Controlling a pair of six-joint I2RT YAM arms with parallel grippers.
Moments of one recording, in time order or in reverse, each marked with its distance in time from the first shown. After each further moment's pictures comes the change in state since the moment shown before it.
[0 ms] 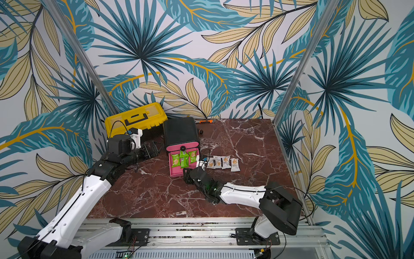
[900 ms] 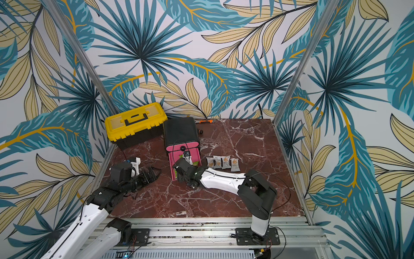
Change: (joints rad) left arm -0.044 -0.296 -0.391 -0.053 -0.006 -0.203; right arm -0.013 0.321 0.433 -0.552 -0.018 -0.222
